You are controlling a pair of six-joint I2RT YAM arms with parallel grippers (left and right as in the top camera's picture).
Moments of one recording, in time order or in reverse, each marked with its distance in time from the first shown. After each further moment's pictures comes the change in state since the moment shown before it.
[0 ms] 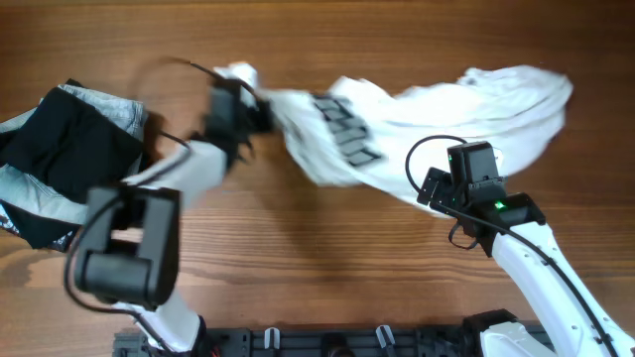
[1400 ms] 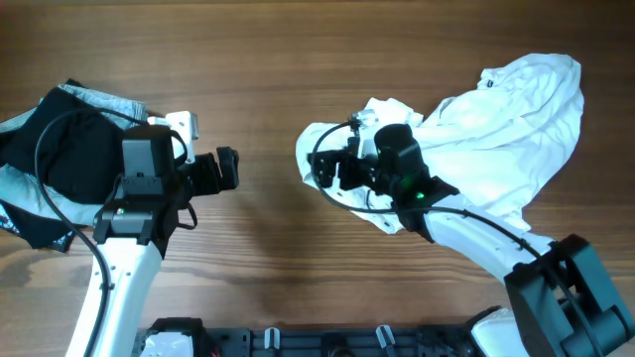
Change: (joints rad) left arm 0.122 -0.729 -0.239 -0.672 0.034 0.184; right arm 0.285 0.376 0.003 0.856 -0.517 -0.041
